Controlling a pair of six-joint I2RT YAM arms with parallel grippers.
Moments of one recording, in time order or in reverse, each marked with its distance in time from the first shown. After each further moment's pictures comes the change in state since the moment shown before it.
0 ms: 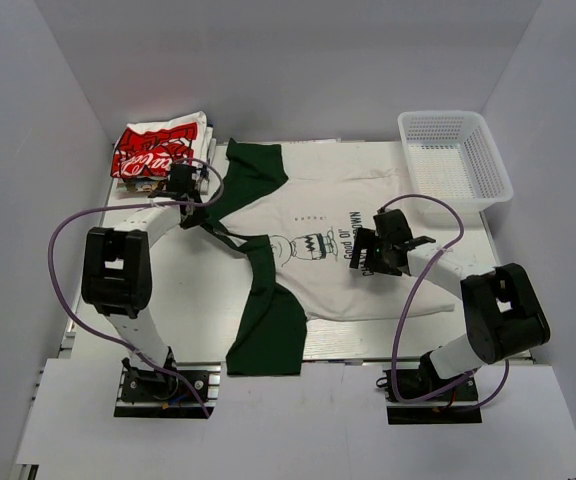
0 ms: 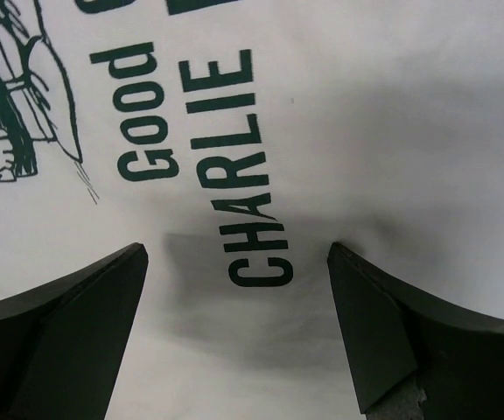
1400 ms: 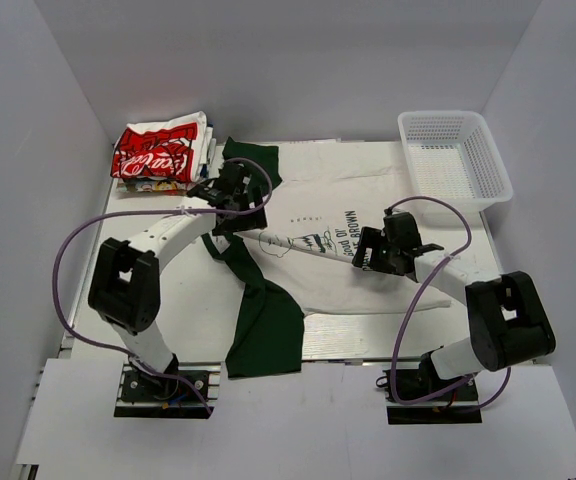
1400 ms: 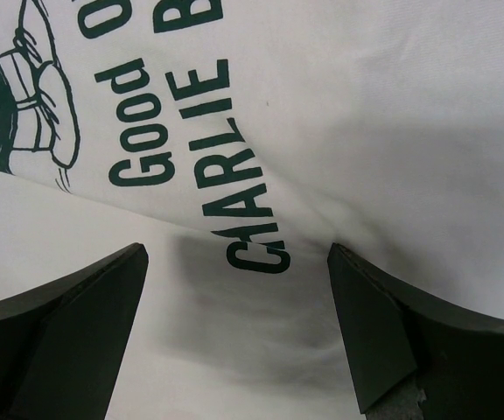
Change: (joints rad) left arm -0.320 -0.088 0.117 -0.243 0.031 -0.102; right arm -0.052 -0.050 -0.076 0.117 -0.060 -0.012
